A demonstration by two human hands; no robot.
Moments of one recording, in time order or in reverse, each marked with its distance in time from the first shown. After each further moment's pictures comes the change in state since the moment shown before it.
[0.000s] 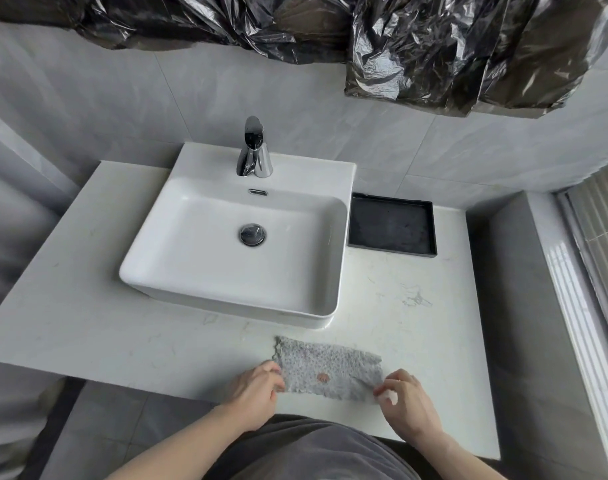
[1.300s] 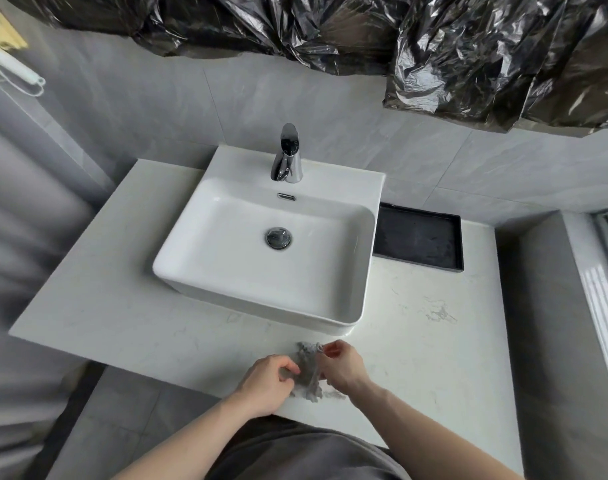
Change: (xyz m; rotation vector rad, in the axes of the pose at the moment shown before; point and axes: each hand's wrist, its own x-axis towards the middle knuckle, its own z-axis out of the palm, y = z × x) left_hand -0.010 0.002 -0.039 -0.393 0.046 -0.207; right_hand 0.057 -0.173 0.020 0.560 -0.185 0.215
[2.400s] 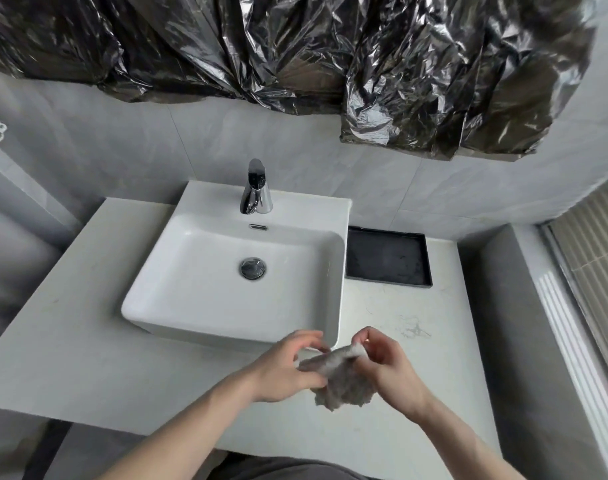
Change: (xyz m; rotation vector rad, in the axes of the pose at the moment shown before) left_hand 0.010 0.108 -0.059 -0.250 -0.234 0.330; right_hand -0.097 -0.058 -0.136 0.301 -0.130 -0.420
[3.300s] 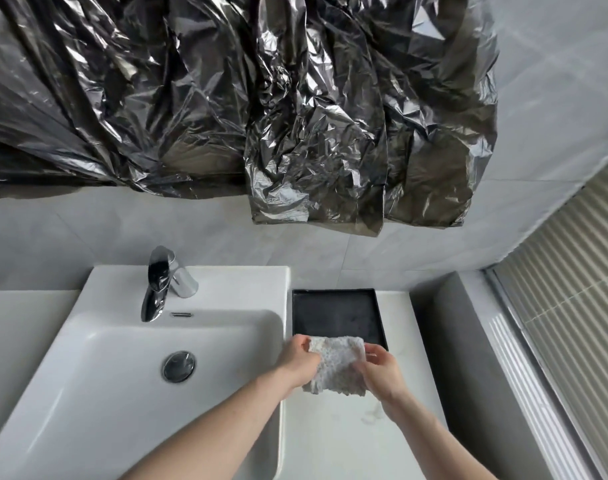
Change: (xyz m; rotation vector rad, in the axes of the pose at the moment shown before) left_hand 0.258 0.089 0.007 -0.105 0.189 -0.288; right_hand 0.158 0.030 -0.158 0.079 0.547 0.308
